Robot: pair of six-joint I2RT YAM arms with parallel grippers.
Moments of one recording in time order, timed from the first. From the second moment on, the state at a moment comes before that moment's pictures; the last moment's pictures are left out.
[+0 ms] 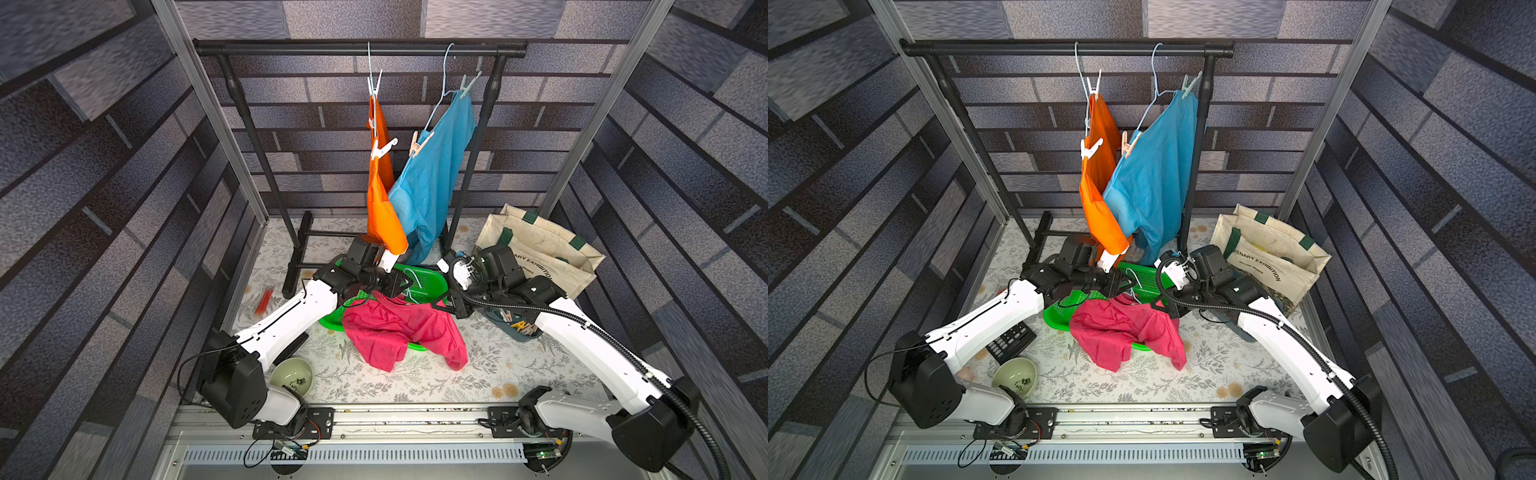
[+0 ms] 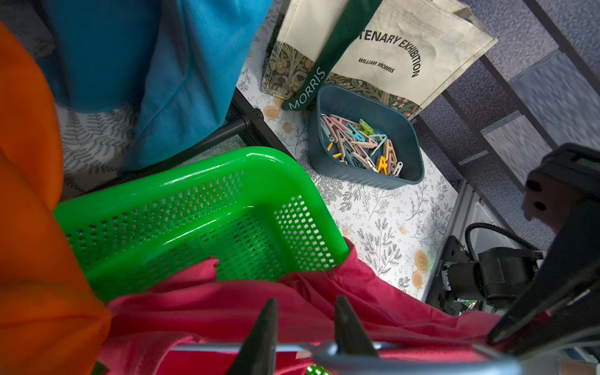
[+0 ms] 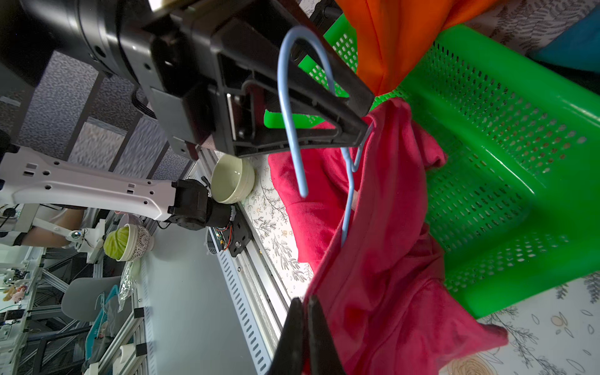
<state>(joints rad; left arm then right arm) -0.60 1.44 1.19 -0.40 0.47 -0.19 0.54 1.19 1.10 -0.74 -0.69 0.17</state>
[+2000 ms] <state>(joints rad) -0.72 1.17 1.71 -0.53 -0.74 -0.20 0.16 1.49 1.00 -0.66 0.04 0.44</state>
